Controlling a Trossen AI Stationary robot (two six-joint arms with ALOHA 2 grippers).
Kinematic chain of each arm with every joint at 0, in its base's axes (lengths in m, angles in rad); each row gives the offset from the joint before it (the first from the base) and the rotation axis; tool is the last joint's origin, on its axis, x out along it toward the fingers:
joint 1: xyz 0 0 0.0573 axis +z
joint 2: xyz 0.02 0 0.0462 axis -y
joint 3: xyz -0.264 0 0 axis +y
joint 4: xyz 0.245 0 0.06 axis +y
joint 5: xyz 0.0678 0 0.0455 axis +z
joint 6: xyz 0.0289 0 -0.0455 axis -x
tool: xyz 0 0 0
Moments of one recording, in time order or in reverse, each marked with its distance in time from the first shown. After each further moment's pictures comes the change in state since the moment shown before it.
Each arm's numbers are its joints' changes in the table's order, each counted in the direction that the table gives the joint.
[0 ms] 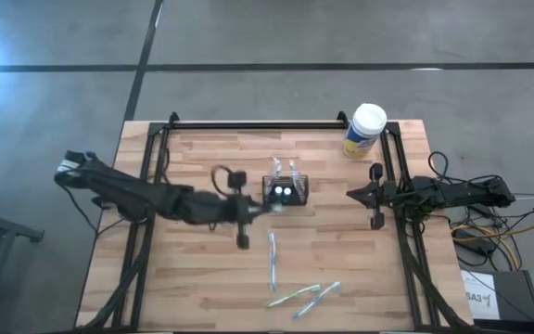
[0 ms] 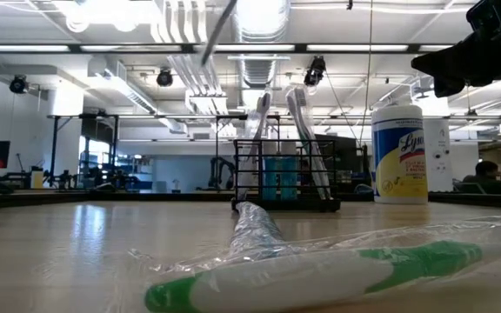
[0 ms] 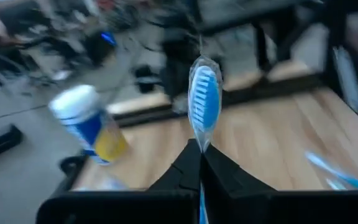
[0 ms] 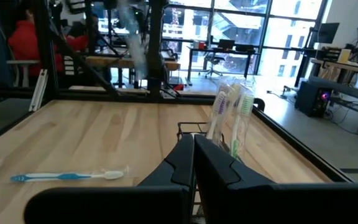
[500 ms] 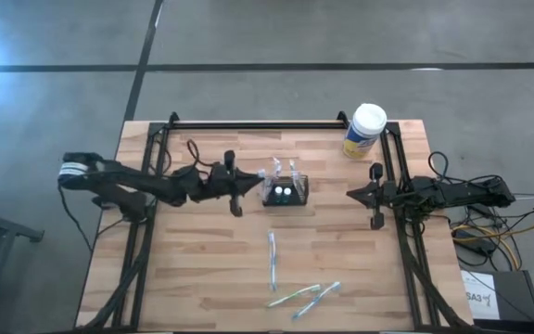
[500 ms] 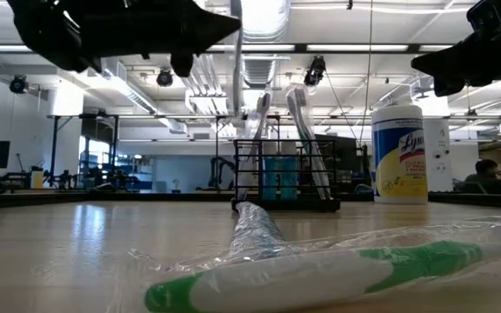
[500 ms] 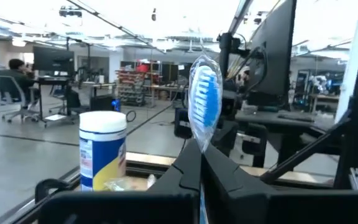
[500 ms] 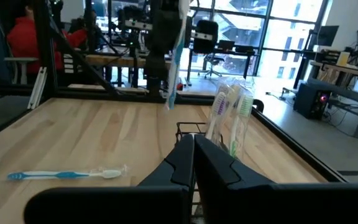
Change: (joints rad) left arm 0.315 -0.030 0.578 -1.078 -0.328 0.213; right arm 0.000 0.000 0.000 0.000 0.000 0.017
